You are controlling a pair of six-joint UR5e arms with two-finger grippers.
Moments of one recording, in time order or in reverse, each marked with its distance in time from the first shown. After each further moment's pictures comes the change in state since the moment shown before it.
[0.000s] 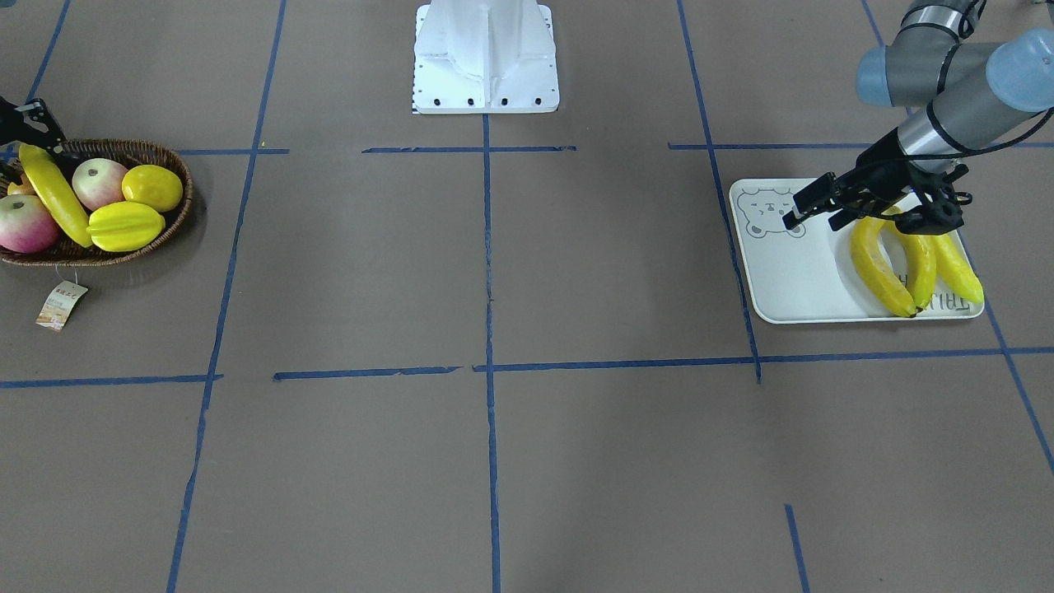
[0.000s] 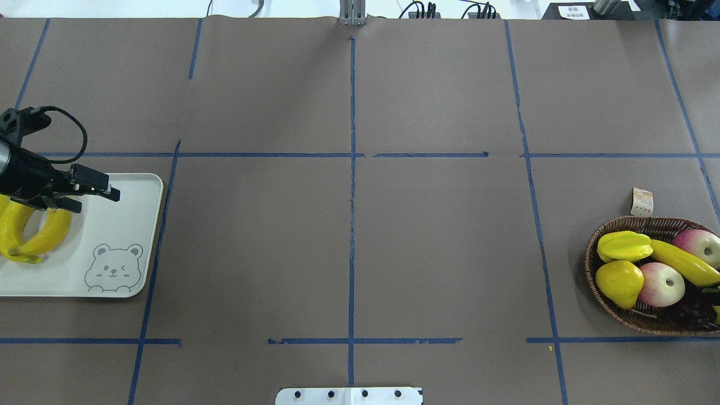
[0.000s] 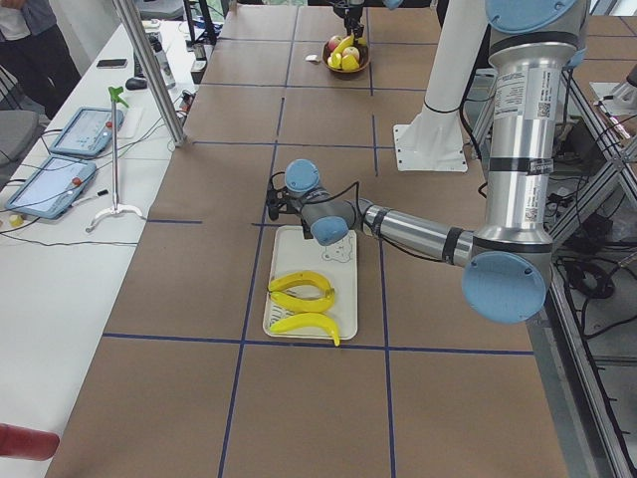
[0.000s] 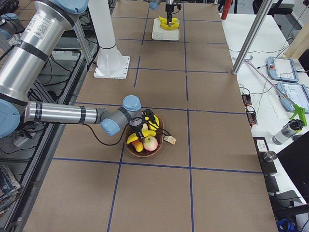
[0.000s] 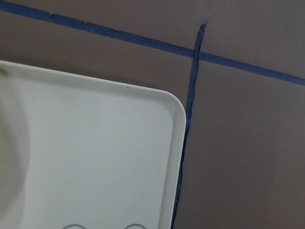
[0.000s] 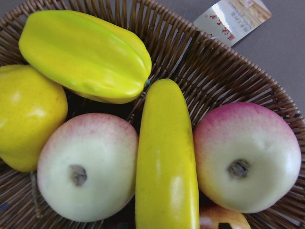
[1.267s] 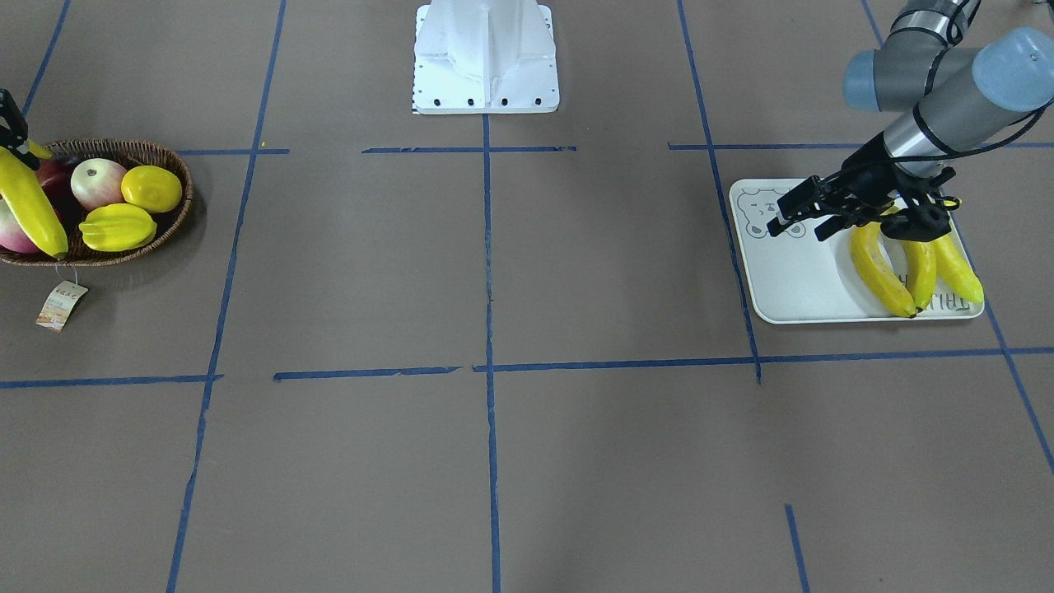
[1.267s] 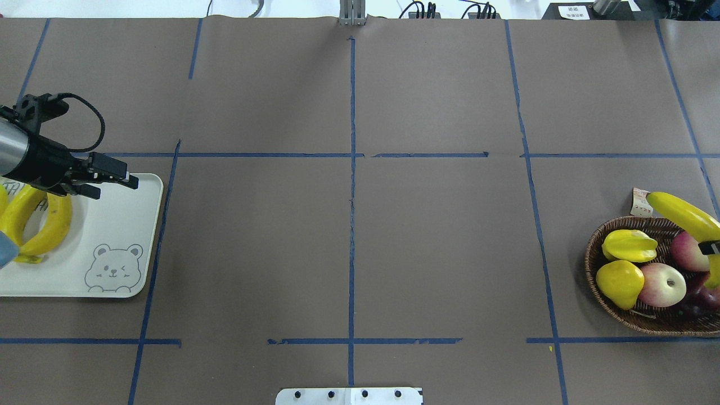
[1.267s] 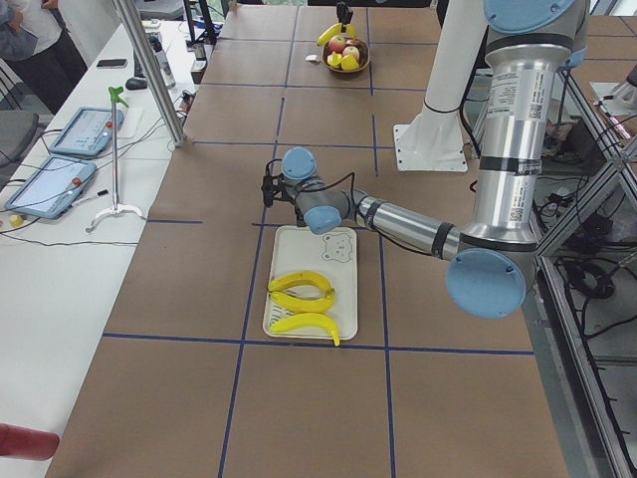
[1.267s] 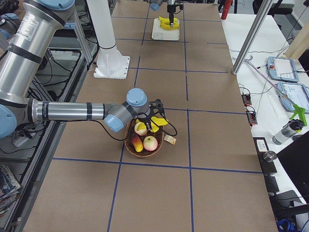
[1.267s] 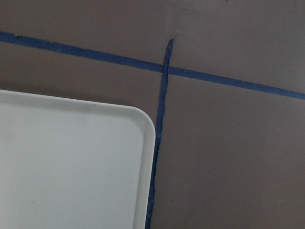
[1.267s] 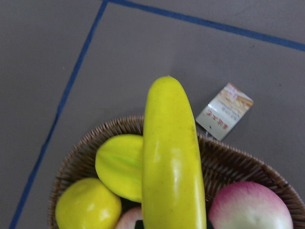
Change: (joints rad) left arm 0.021 -0.076 -0.004 -0.008 0.040 -0.004; right arm 0.238 0.112 0.036 0.004 0.207 0.152
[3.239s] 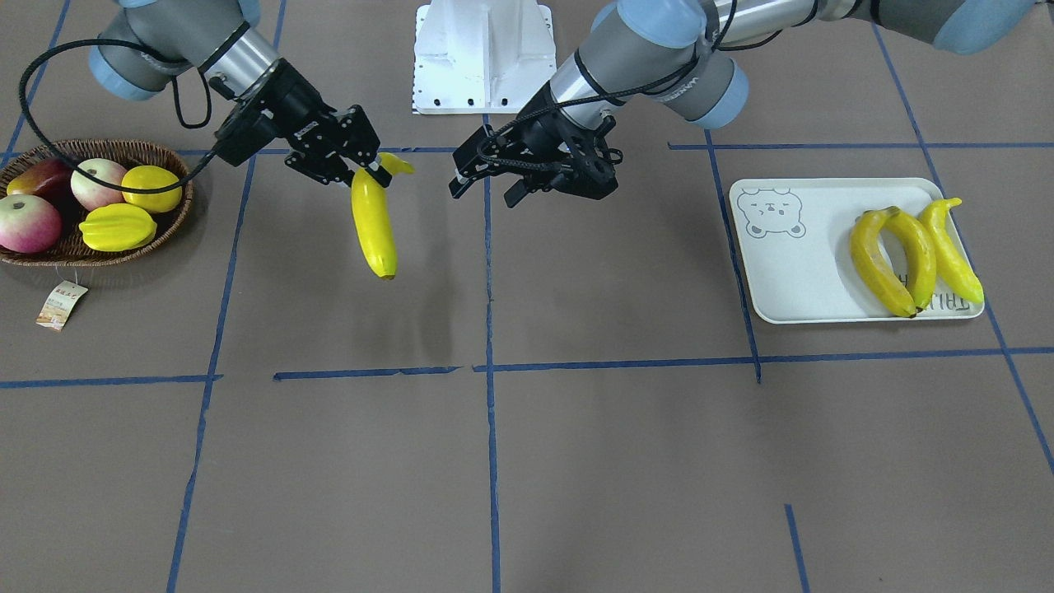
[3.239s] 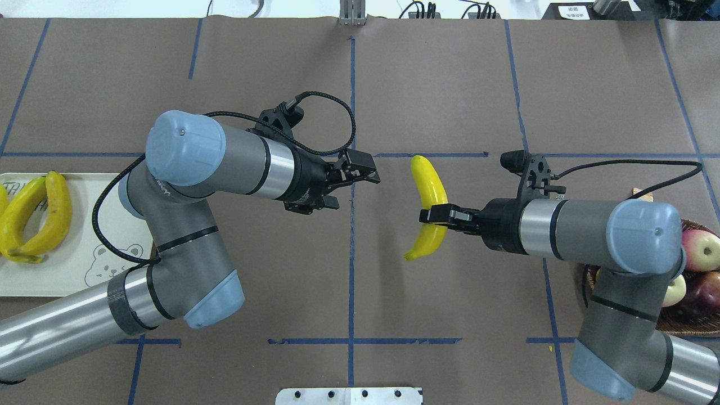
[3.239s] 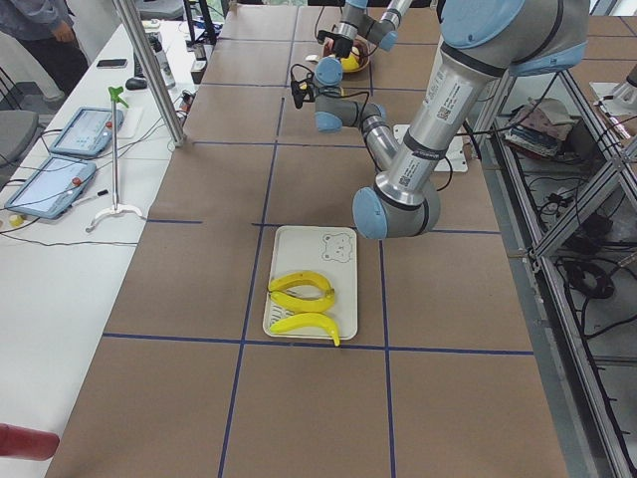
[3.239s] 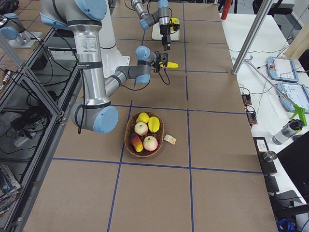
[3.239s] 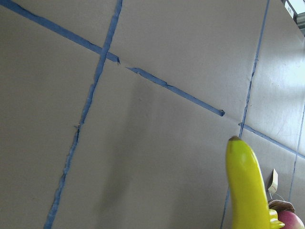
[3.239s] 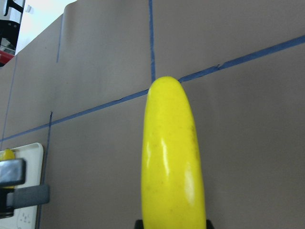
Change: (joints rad) left arm 0.398 -0.579 0.087 0.006 0.406 -0.610; right arm -0.677 0.588 -0.003 0.161 -0.653 1.052
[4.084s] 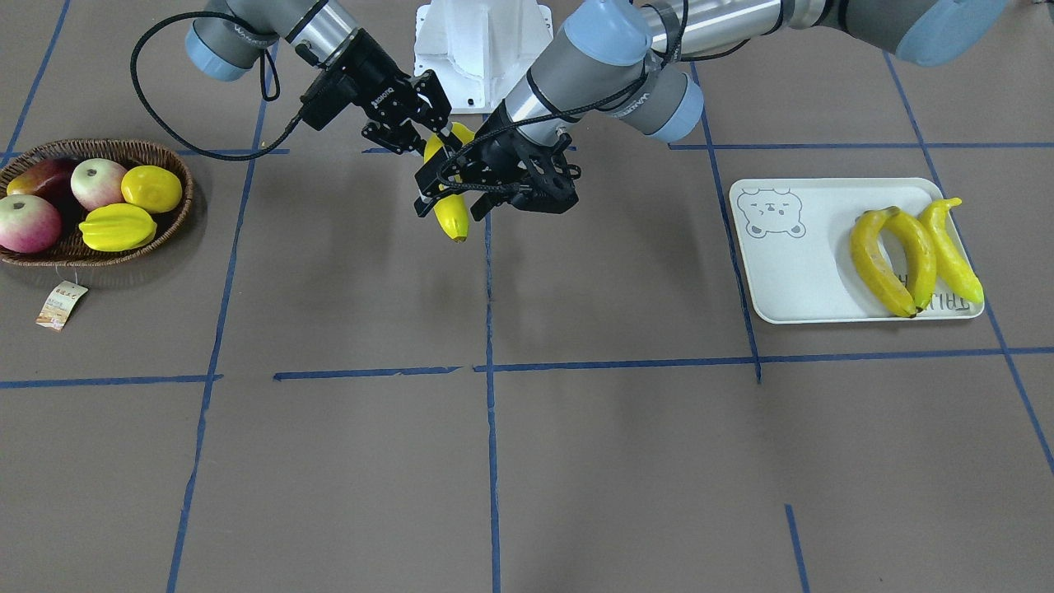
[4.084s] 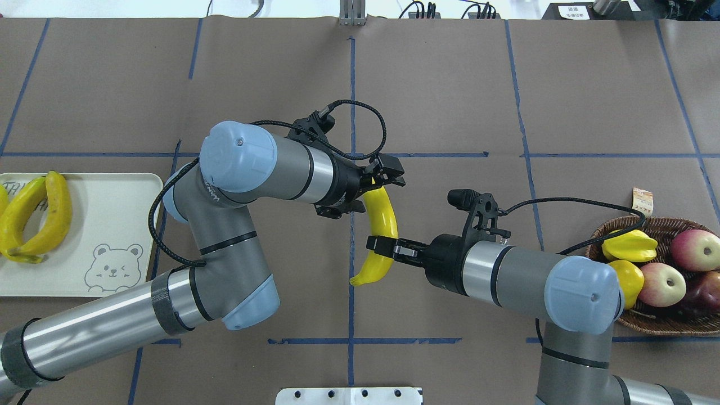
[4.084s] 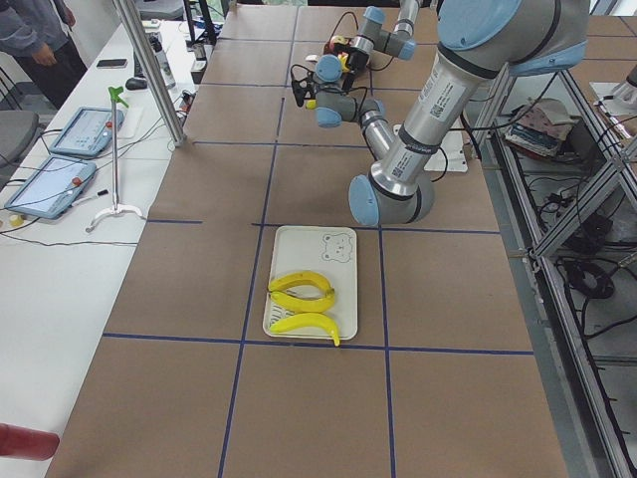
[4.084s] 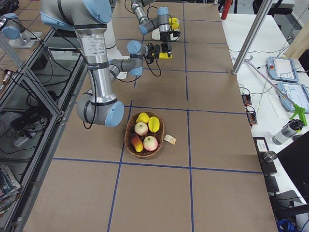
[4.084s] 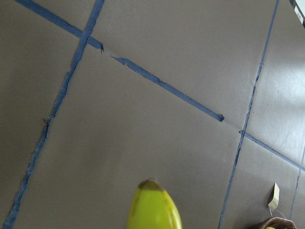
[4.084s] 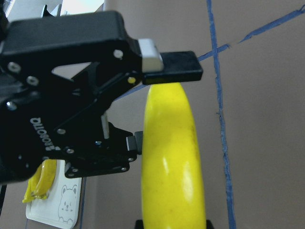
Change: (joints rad) left arm 0.039 -0.076 0.102 -0.002 0.043 -0.038; right arm -0.142 0.081 -0.006 -0.004 -0.172 0.013
